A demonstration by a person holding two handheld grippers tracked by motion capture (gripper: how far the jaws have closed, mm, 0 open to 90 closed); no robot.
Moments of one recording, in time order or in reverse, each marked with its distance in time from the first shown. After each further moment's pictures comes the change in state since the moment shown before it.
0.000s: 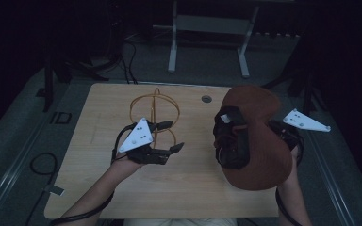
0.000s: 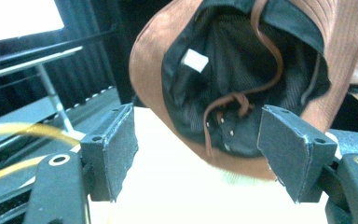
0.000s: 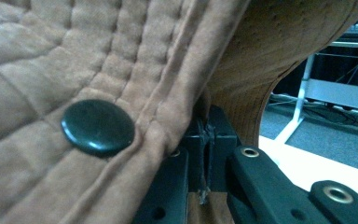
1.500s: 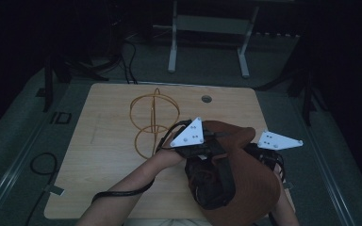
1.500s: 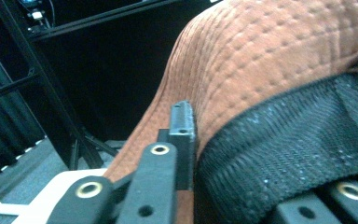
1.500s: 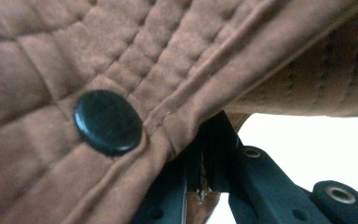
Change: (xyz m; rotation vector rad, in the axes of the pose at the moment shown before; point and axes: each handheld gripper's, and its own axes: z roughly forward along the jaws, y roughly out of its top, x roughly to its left) left arm -0.032 0.035 0.114 -0.098 -0.298 0.167; right arm 0.059 -0.032 0.007 0.126 0.286 -0.037
